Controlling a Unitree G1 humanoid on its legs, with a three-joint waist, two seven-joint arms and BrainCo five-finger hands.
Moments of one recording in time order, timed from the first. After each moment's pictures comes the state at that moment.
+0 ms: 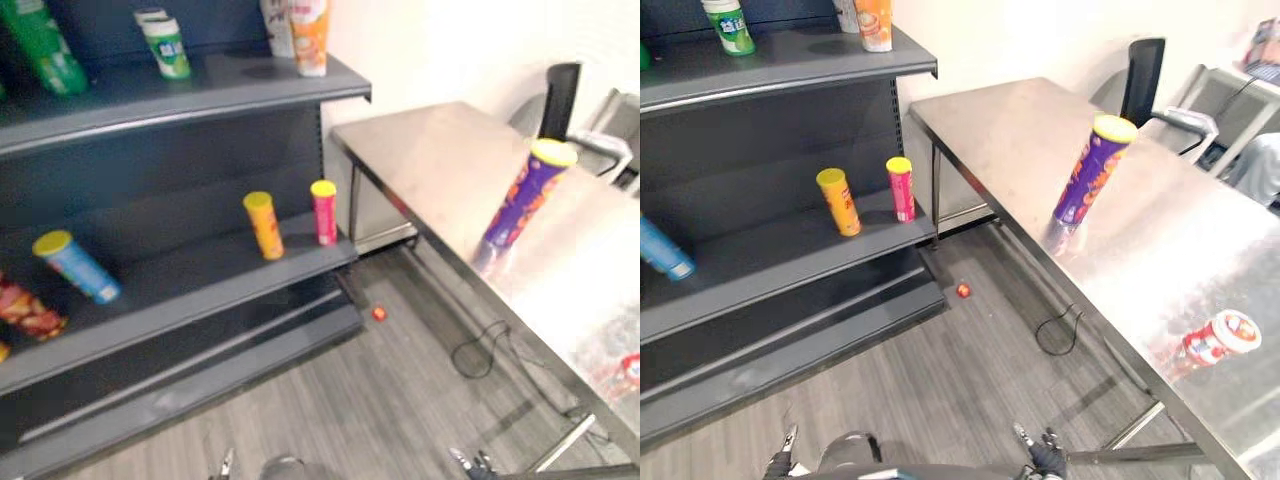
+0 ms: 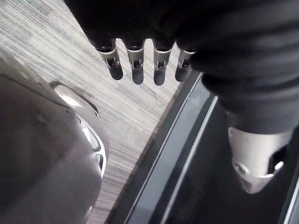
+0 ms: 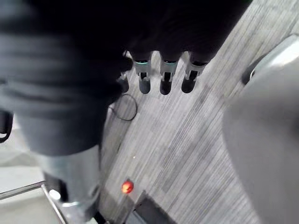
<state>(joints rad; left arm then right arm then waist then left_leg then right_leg) 0.20 -0.02 0.45 0.94 -0.51 -0.12 0.15 0.25 0.06 -0.14 0.87 0.33 -0.20 -0.08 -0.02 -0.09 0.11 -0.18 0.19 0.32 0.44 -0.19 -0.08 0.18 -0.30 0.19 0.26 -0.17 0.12</state>
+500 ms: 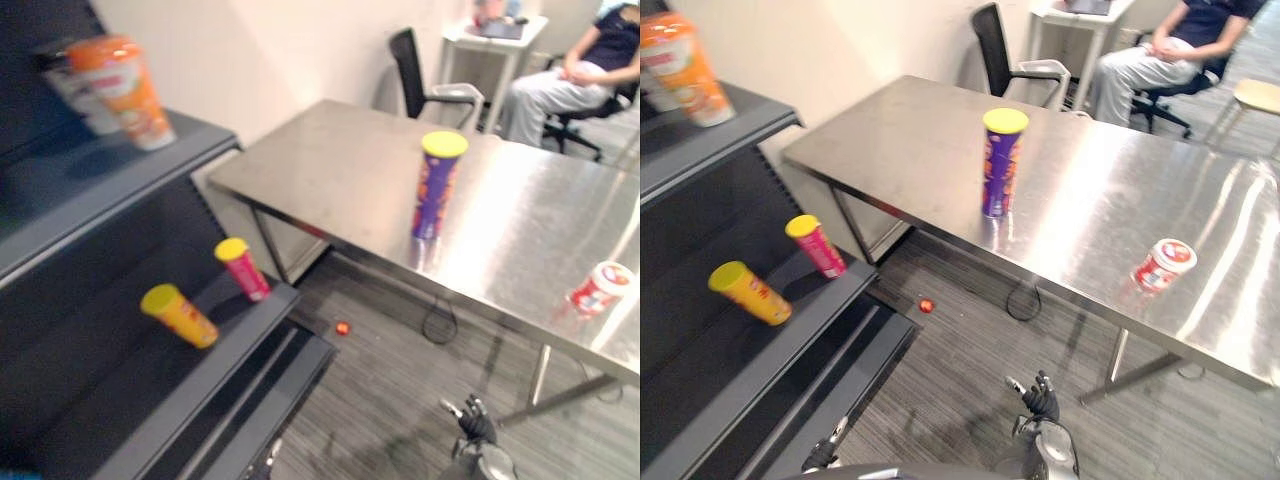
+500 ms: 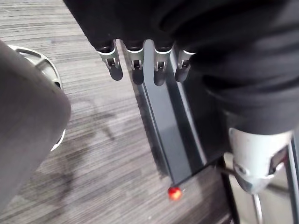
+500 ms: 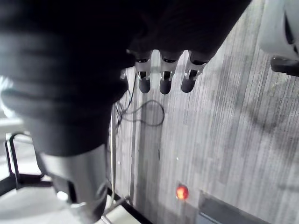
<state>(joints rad) 0.13 -0.01 0.13 1.06 -0.46 -0.12 0.15 0.09 -0.01 -0.13 0.84 0.28 -0.21 -0.10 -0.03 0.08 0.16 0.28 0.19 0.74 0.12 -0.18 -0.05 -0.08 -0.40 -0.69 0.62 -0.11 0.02</state>
